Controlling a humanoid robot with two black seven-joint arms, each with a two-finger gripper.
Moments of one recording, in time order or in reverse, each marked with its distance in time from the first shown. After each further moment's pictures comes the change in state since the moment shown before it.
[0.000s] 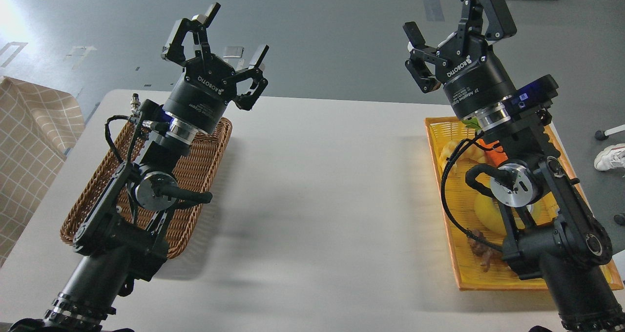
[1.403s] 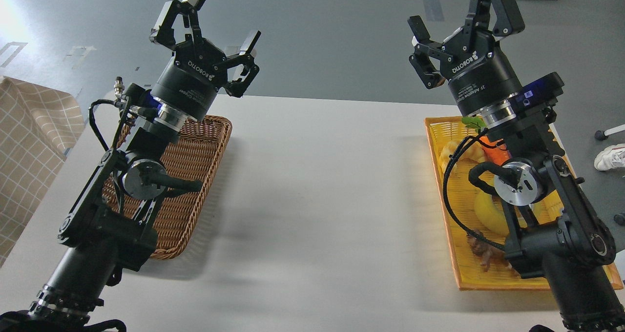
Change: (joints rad) left arm -0.023 0.058 -0.002 -0.077 -0.001 0.040 0.023; right arm -0.003 0.000 0.018 0.012 0.013 0.014 -0.001
